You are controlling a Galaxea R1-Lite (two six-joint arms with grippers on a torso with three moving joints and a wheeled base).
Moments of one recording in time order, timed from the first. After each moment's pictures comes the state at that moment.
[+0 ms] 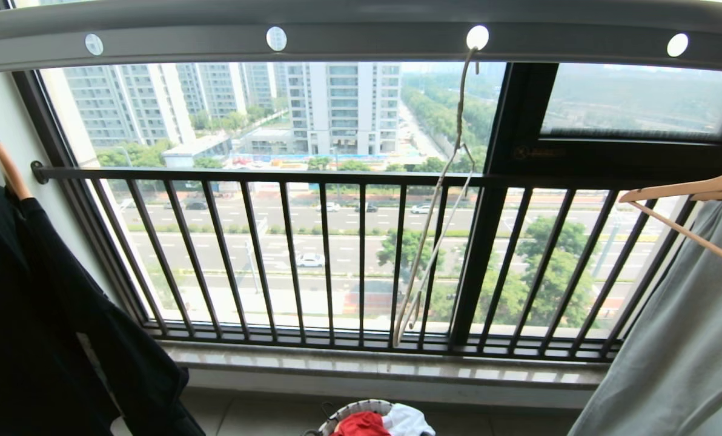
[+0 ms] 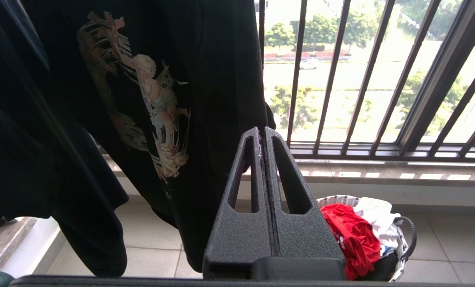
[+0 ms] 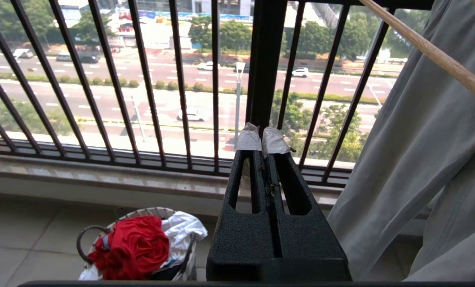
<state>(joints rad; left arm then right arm) 0.00 0.00 0.00 0.01 -0.01 0.02 0.01 0.23 -0.33 0.12 0.01 -0.01</state>
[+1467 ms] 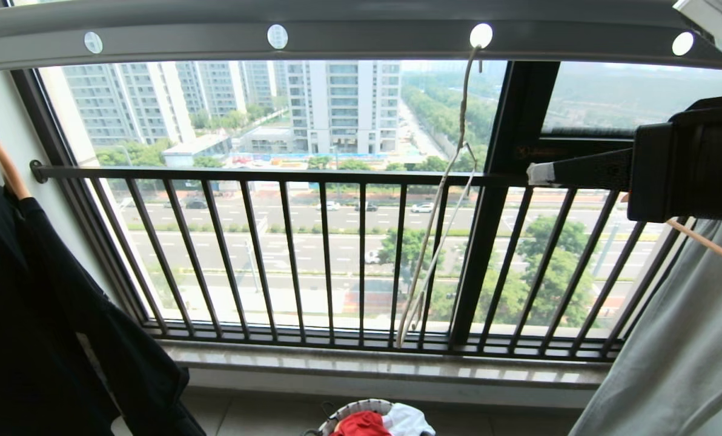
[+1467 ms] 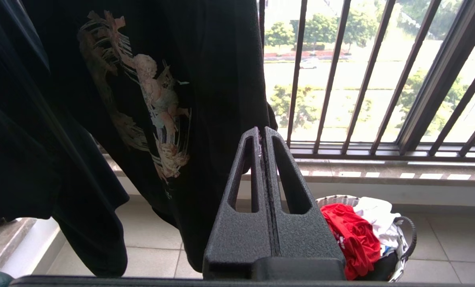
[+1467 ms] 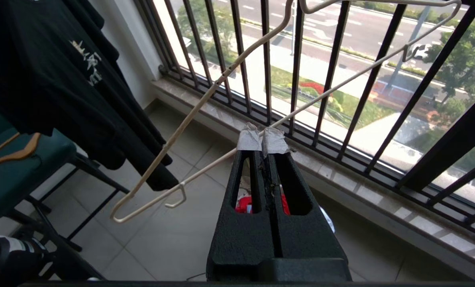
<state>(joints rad) 0.00 0.00 0.00 0.01 -0.01 0.02 0.64 1.35 -1.36 0.28 -0.03 0.18</state>
